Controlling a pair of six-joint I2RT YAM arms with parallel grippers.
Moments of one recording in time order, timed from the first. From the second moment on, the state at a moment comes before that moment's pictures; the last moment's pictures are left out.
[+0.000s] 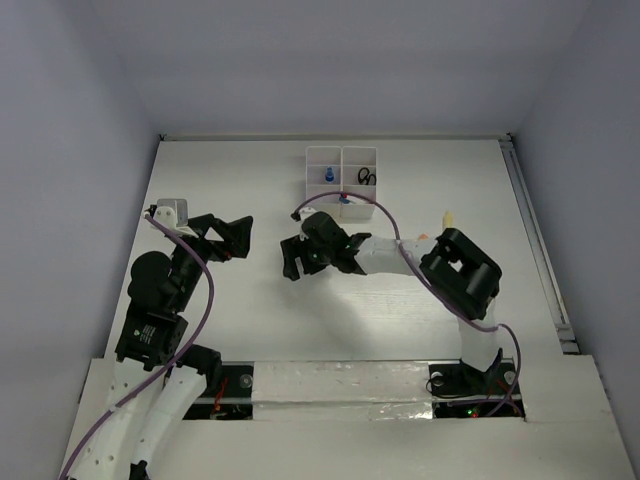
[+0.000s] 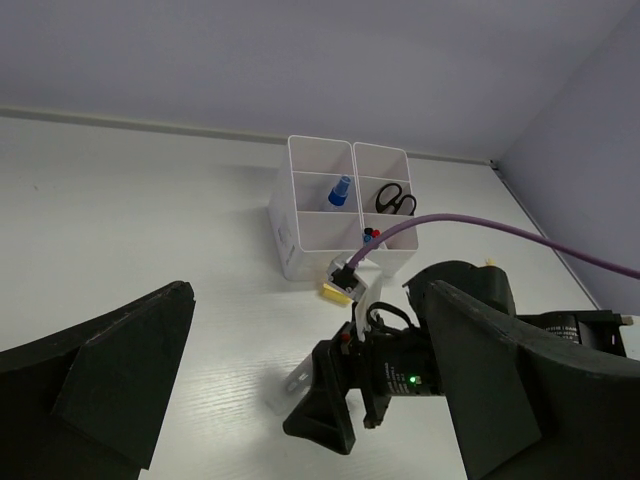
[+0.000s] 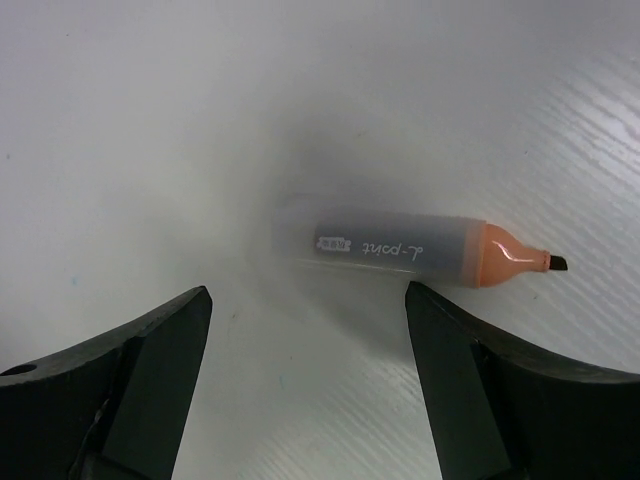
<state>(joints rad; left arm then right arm) -0.30 0.47 0.73 -0.22 0.01 -0.36 0.90 1.97 1.23 0.00 -0.07 0.44</state>
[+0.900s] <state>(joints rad) -0.30 0.48 0.73 -0.22 0.01 -0.36 0.90 2.21 1.63 -0.23 0.18 0.38</state>
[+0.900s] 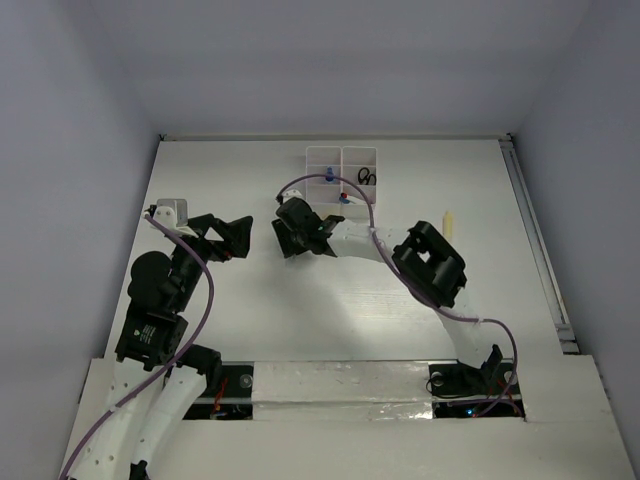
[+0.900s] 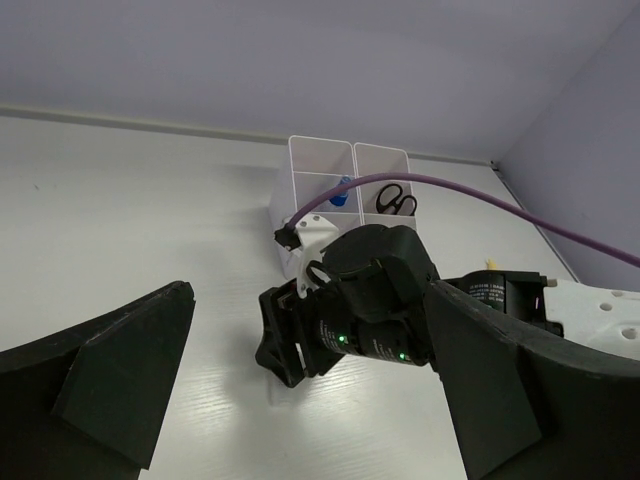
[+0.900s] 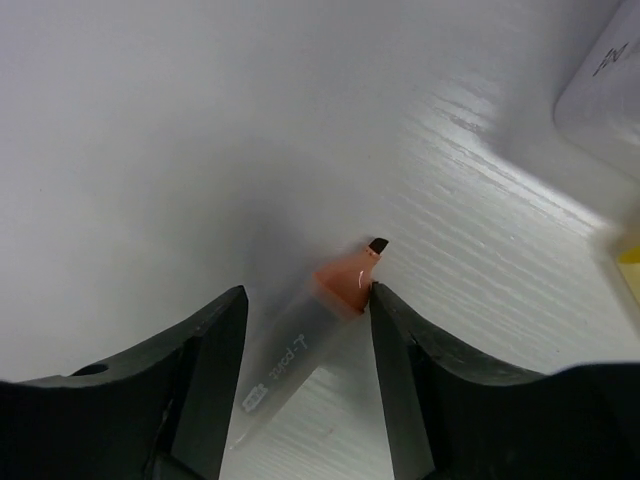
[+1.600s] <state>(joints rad) -0.30 0.46 0.68 -0.24 0.02 -0.46 0.91 2.23 1.65 -0.22 0.19 0.38</state>
